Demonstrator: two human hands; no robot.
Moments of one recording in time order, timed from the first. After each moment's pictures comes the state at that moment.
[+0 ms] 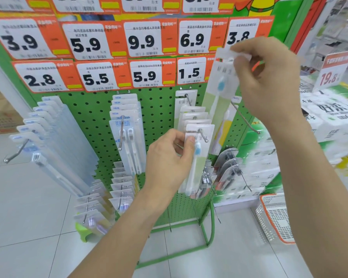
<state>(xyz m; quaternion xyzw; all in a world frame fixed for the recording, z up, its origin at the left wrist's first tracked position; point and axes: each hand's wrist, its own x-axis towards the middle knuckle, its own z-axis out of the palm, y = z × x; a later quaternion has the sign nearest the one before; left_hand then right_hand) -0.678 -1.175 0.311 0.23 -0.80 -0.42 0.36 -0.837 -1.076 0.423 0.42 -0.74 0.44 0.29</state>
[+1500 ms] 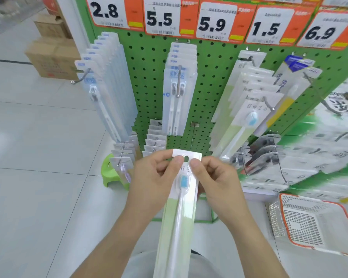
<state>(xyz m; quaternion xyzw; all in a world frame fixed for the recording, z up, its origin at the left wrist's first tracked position) -0.547 -1.167 0.256 0.33 -0.63 -0.62 0.32 -0.663 -1.075 0.246 0.31 -0.64 0.63 -0.31</state>
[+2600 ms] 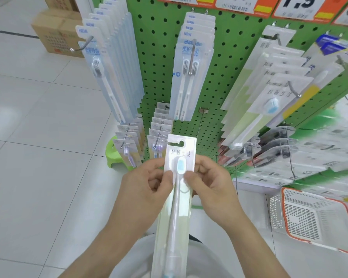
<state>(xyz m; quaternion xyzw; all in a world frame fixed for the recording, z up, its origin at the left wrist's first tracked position) -0.511 -1.145 0.248 0.42 -0.65 -0.59 0.25 -0.651 -1.068 0.215 0.32 -0.57 0.62 -0.43</state>
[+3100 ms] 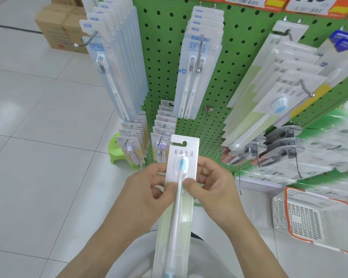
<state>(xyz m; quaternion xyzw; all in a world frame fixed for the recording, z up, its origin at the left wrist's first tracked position) -0.499 -1.150 0.246 0.41 -0.67 -0.61 0.15 -0.646 -1.070 0.210 0.30 -0.60 0.61 -0.43</state>
